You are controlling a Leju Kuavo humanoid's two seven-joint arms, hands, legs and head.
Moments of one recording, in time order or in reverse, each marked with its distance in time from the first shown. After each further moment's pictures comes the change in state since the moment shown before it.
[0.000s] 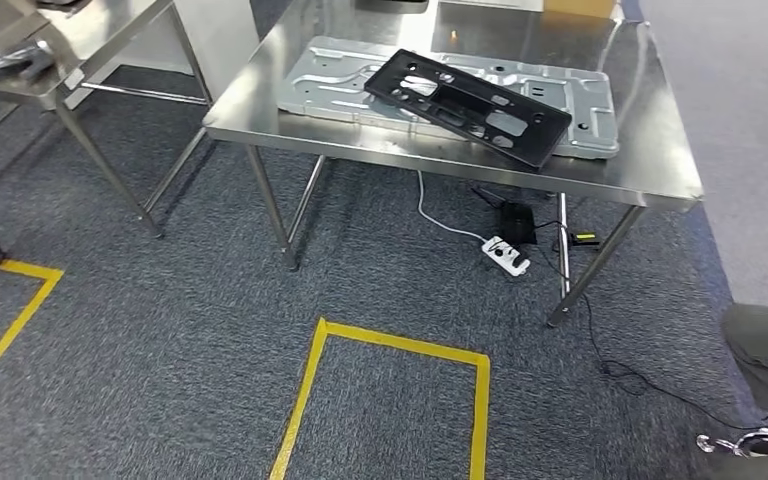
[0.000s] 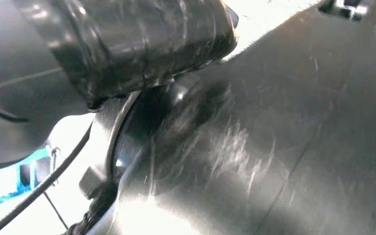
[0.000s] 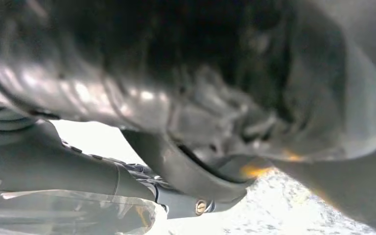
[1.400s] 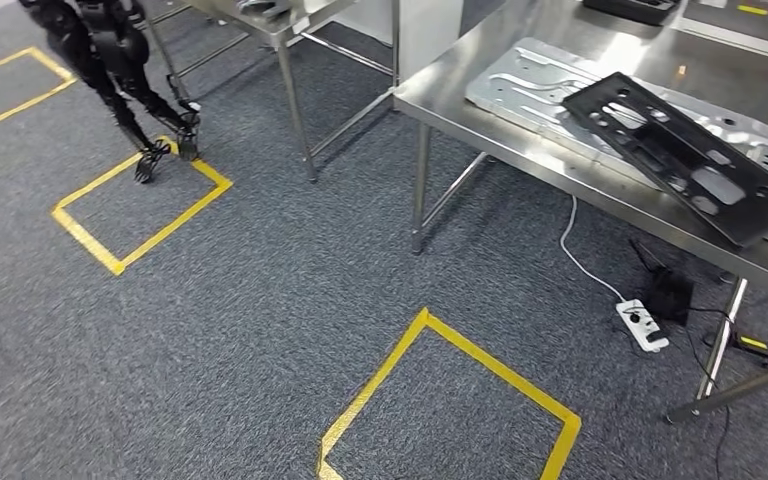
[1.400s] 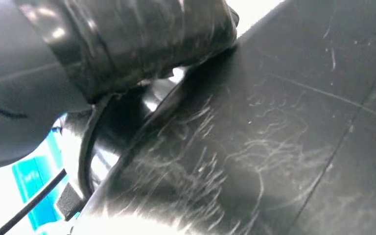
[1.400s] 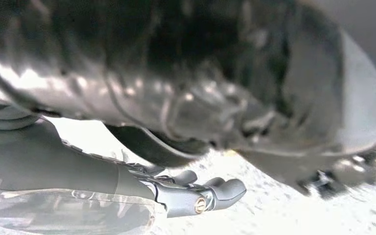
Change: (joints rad) left arm 0.010 0.011 0.002 0.000 0.036 0.036 0.027; right arm 0.009 0.006 0.014 0.021 -0.078 -0.144 -0.215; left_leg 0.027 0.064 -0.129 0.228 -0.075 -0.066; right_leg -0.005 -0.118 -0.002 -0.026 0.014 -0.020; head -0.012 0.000
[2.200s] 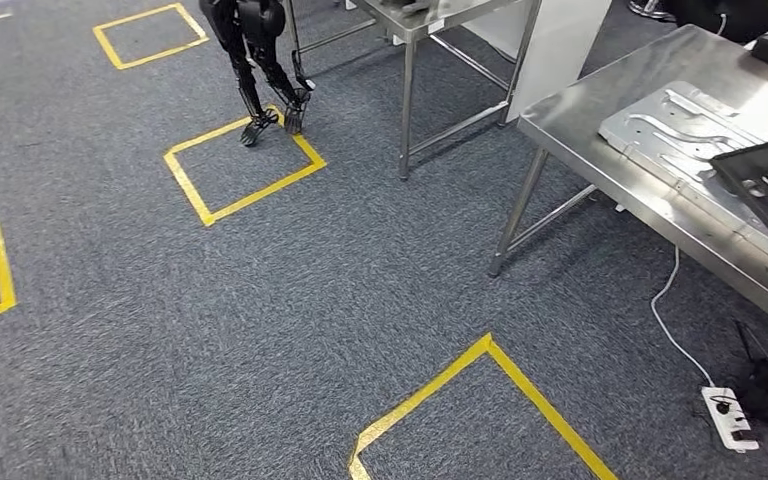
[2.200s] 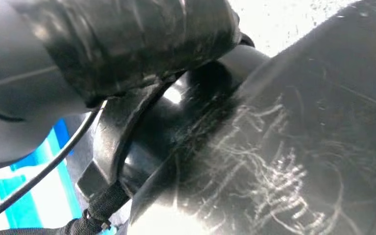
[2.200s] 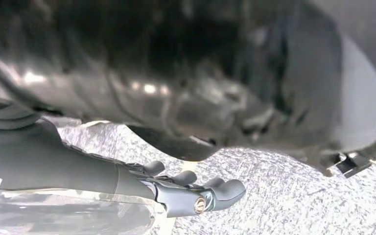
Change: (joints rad) left arm 0.006 0.004 0.003 0.000 -0.011 0.012 0.003; right arm 0.000 0.006 0.000 0.001 -0.016 -0.045 -0.008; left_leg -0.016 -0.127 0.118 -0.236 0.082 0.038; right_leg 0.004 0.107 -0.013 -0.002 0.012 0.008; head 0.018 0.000
